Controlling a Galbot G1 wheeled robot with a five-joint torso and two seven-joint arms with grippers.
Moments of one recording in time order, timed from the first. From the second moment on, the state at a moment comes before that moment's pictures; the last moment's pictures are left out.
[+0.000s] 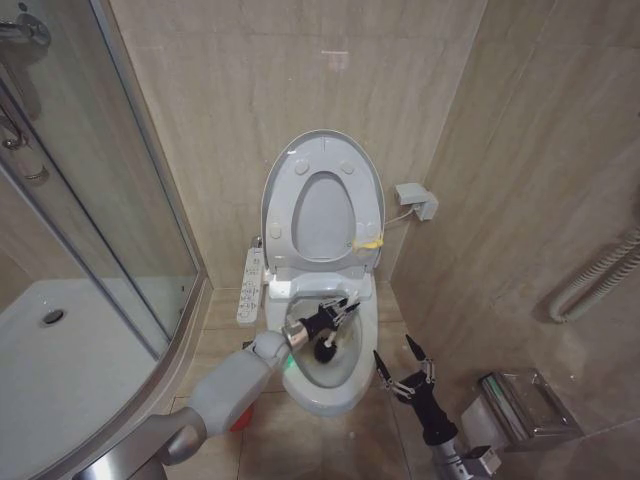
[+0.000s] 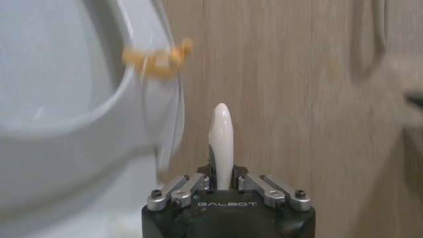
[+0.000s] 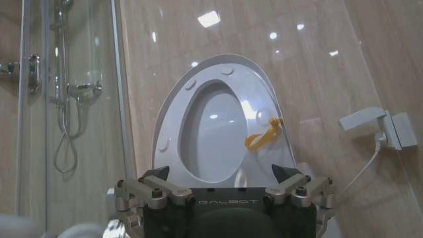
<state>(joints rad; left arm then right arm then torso) 0.40 -1.37 0.46 -0.90 -0.62 -0.51 0.50 -1.51 1.37 0.58 1.70 0.58 0.63 -0.61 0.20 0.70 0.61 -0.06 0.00</state>
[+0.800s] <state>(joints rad) 0.42 -1.32 0.45 -0.84 -0.60 -0.50 0.52 -1.51 1.36 0.58 1.69 0.59 0.63 -0.62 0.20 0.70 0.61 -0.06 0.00</state>
